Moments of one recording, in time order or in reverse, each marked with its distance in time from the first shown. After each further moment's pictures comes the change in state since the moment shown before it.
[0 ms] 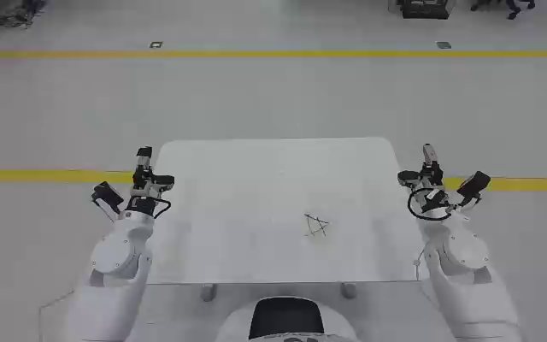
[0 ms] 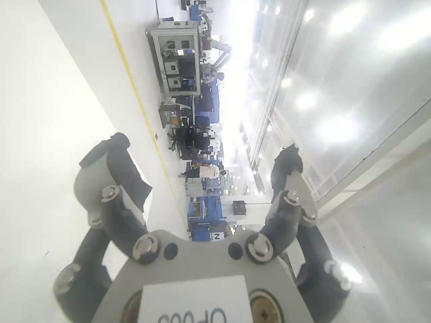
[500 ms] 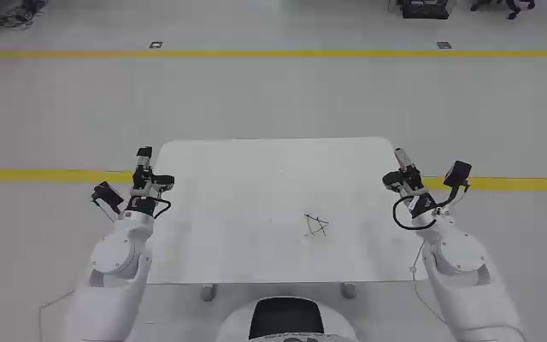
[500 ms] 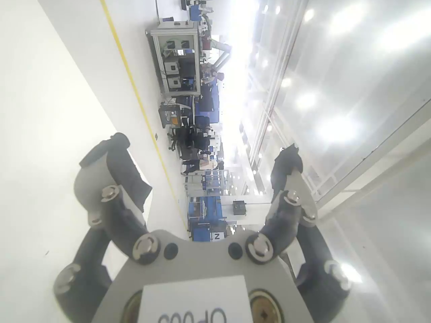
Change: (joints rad) left arm 0.000 0.000 0.000 0.000 0.000 0.000 0.000; right arm -0.011 0.010 -0.012 -0.034 -0.176 -0.004 0.179
